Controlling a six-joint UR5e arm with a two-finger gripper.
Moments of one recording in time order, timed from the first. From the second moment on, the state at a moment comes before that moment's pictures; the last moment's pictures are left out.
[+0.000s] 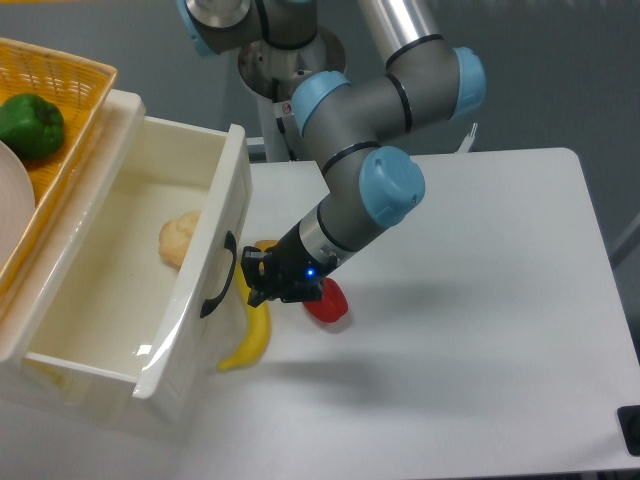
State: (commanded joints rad) arm 2.44 -1.91 -1.56 -1.41 0.95 0.63
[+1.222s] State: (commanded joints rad) arm 2.41 -1.87 -1.57 -1.48 0.95 0.63
